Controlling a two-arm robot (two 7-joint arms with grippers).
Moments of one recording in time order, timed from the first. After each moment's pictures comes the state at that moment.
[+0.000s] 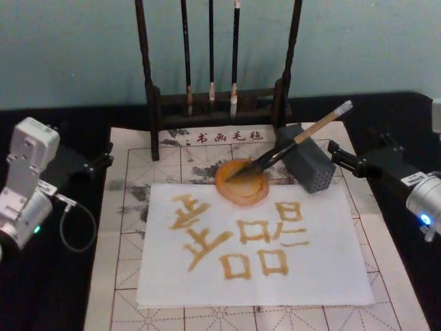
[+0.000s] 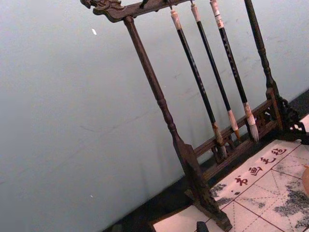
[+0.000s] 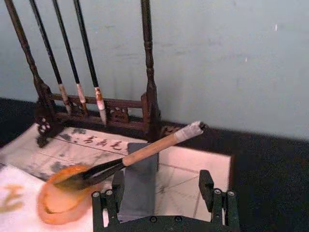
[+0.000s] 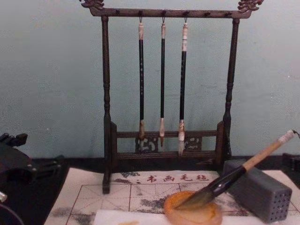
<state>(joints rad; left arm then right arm) -0.20 0.60 0.45 -1.41 -0.25 -0.12 0.03 0.13 0.56 -0.29 -1.49 0.60 0.08 0.22</state>
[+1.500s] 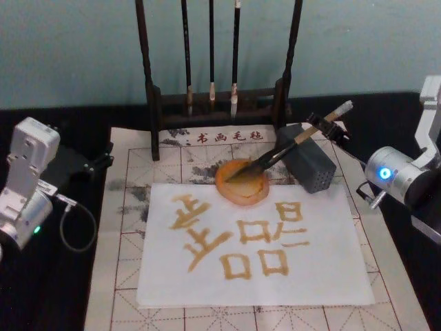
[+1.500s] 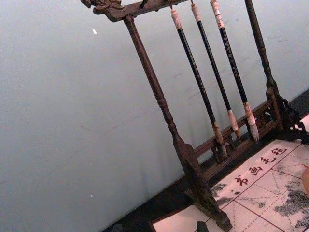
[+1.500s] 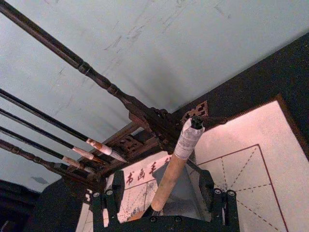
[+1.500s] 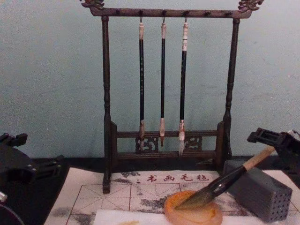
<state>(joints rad) -0.20 0.60 0.45 -1.41 -0.25 -0.12 0.03 0.32 0.30 -0.21 -1.32 1.10 0.41 0.03</state>
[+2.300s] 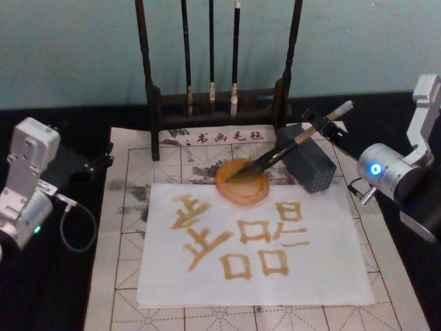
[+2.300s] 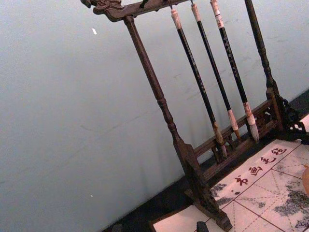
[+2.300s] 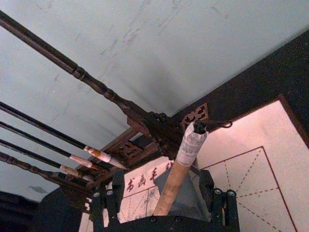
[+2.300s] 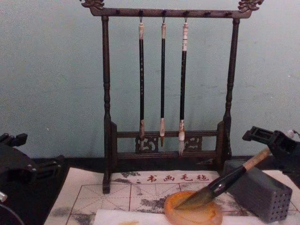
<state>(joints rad) -0.20 0.60 0.45 -1.41 -0.25 -0.12 0.03 0.35 0.30 -0.25 -1.29 1.14 0.36 -0.01</state>
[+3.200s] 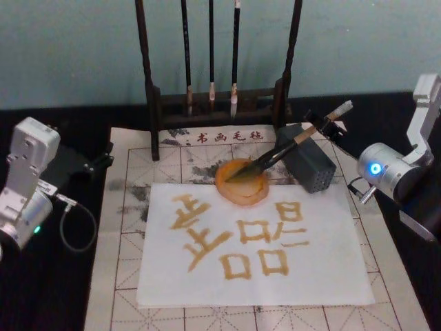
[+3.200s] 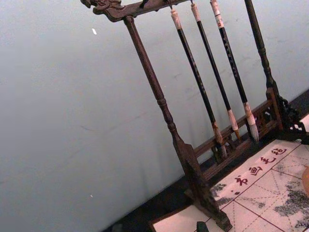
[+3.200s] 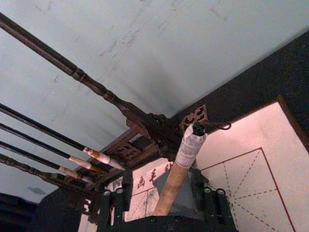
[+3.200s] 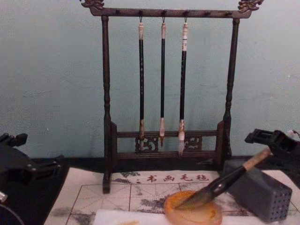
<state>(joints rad) -0.20 0.60 0.45 -1.41 -0.25 -0.12 0.03 0.35 0.30 -0.25 -1.29 1.15 0.35 -0.02</state>
